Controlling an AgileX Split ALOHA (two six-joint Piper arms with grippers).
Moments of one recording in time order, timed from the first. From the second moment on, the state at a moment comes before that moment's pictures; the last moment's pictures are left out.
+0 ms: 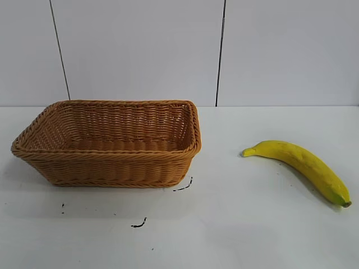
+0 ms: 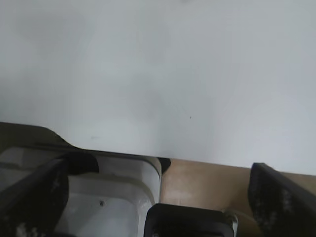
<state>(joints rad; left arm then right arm) -0.02 0.00 -0.50 -0.07 1.07 0.06 0.04 1.33 -0.94 0.06 1.15 -0.12</state>
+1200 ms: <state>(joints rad) -0.02 0.00 -0.50 -0.07 1.07 0.06 0.08 2.04 -1.36 -0.05 0.82 -0.24</state>
